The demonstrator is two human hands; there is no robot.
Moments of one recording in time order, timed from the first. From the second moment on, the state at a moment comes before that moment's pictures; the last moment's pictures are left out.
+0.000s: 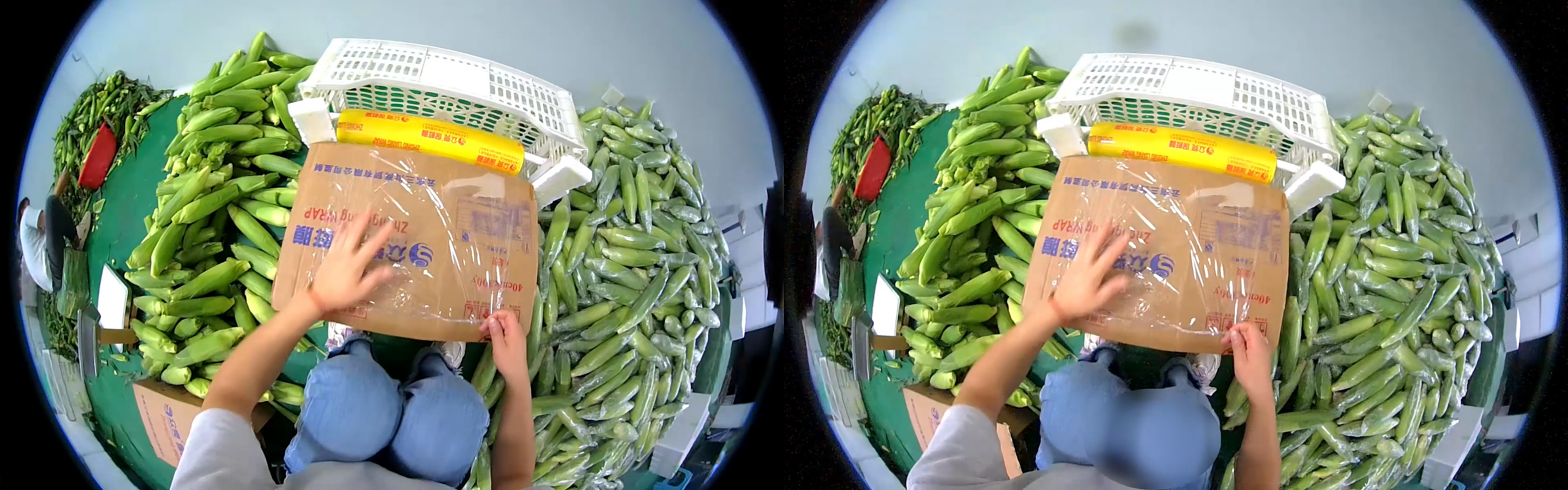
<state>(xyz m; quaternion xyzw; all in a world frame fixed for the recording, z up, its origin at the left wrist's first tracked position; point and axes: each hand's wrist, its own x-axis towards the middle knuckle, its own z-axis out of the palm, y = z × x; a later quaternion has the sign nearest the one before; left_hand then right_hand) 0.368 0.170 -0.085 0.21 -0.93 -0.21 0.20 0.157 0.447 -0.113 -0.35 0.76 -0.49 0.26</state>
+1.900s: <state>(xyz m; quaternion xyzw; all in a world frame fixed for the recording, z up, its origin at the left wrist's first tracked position) 0.499 0.244 0.011 0.22 -0.88 -0.25 0.35 0.151 0.436 -0.131 -0.40 0.75 -0.43 0.29</state>
